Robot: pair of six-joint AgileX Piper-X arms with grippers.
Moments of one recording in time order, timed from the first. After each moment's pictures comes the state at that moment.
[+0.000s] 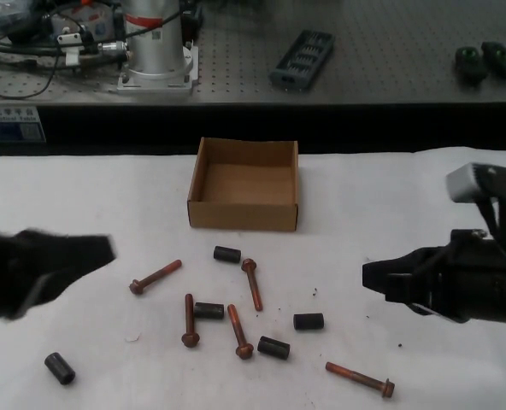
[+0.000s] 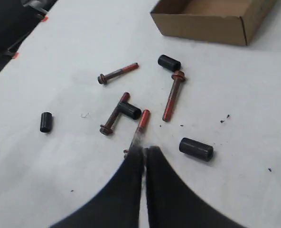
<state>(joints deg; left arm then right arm) -11.6 55.3 -26.7 2.3 35.5 -30.9 31.4 67.2 -30.0 3.7 -19.8 19.1</state>
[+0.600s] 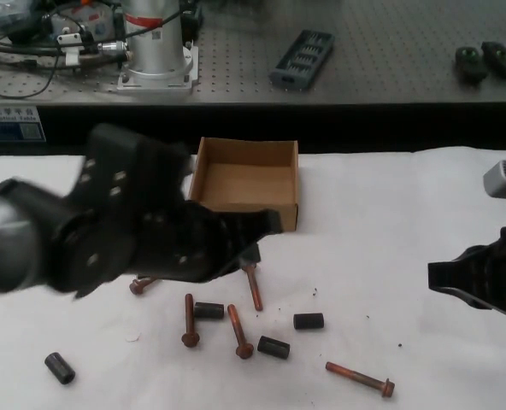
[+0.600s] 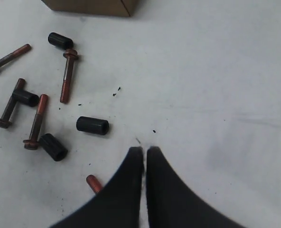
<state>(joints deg) -32.4 92.9 -53.7 9.8 15.5 -39.5 21.7 67.9 -33.3 17.6 -14.8 14.0</state>
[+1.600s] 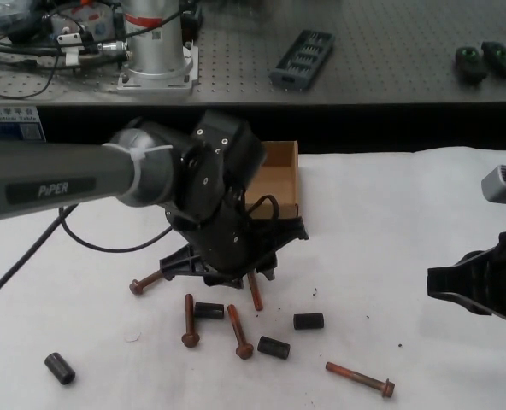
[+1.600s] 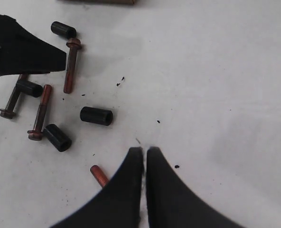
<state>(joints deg) -32.8 112.5 -77.9 37.0 7.8 -41.0 21.8 67.9 -33.3 19.0 -15.6 14.0</state>
